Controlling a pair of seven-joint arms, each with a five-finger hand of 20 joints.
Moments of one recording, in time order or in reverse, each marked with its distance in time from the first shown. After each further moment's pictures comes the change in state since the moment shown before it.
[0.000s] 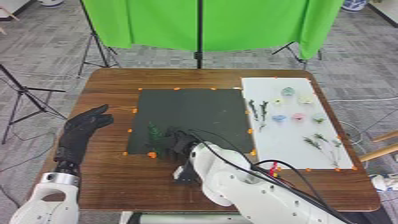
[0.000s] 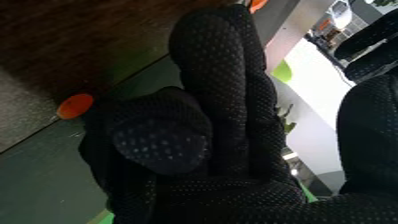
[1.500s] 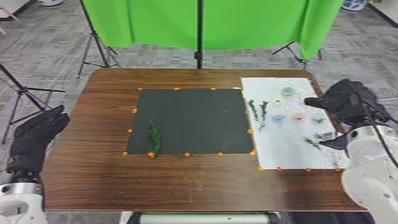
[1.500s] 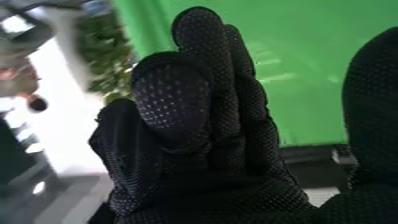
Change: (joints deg) left arm 9.1 1.6 -10.5 -5.0 -4.2 7.8 -0.4; right arm -42.8 24.6 61.5 -25.0 -27.3 4.3 4.3
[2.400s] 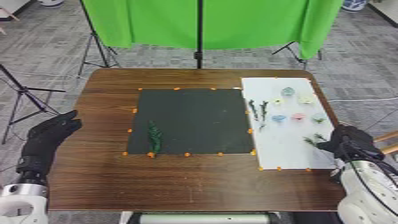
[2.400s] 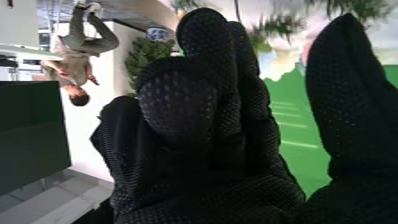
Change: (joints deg) left arm 0.2 0.0 0.4 -0.1 2.8 -3.8 -2.6; right arm -6.3 0.6 -5.2 11.5 -10.1 -0.1 3.8
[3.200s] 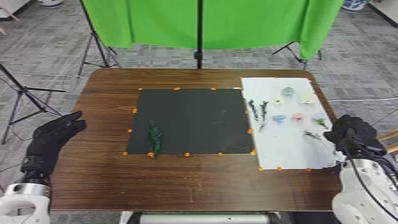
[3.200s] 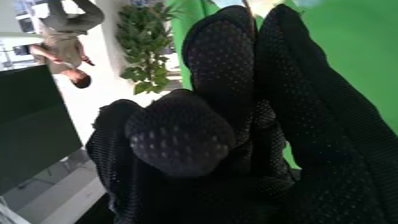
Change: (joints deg) left arm -0.3 -0.1 0.5 0.0 0.6 -1.4 -0.9; right arm 1.5 0.5 -1.8 -0.2 0.4 13.8 -0.1
